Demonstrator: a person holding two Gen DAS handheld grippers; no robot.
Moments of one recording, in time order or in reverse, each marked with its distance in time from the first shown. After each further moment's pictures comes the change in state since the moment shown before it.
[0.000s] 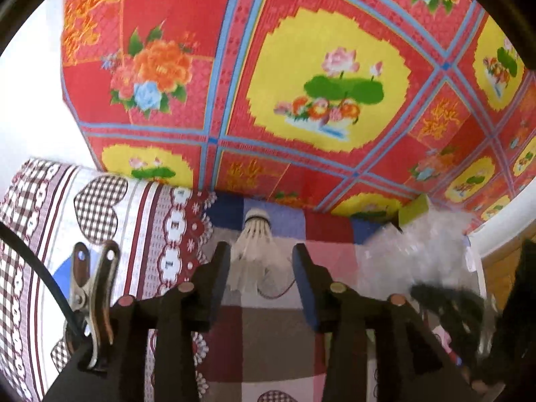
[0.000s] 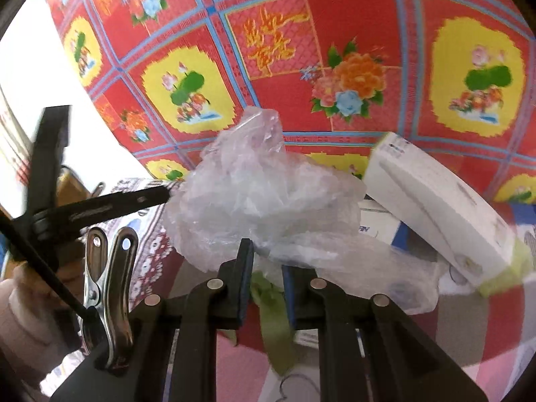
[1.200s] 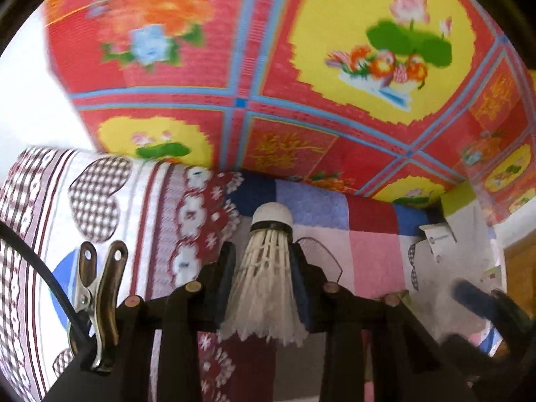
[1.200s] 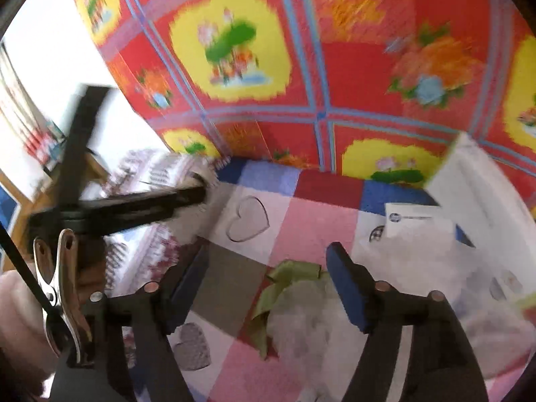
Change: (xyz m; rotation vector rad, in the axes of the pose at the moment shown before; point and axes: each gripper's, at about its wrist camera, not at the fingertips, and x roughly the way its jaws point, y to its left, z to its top) left arm 0.023 0.023 -0.008 -0.018 0.085 0.073; right arm 0.080 0.051 0.007 -0.125 0.164 0.003
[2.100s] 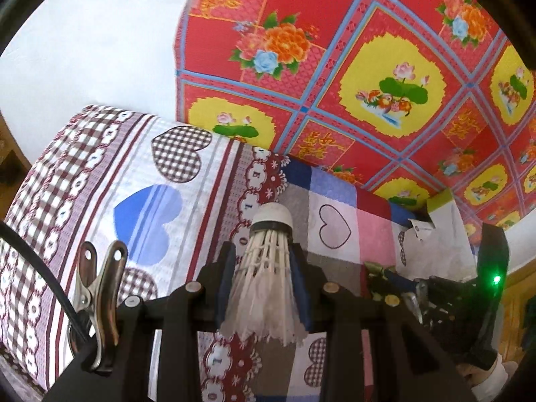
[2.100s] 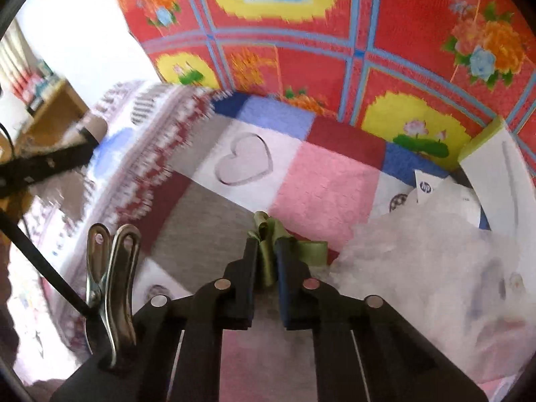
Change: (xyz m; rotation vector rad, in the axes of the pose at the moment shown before) left arm -0.081 0.042 -0.052 -0.140 -0.076 0.011; right arm -0.004 0.024 -0.024 -0.127 0.090 -0.023
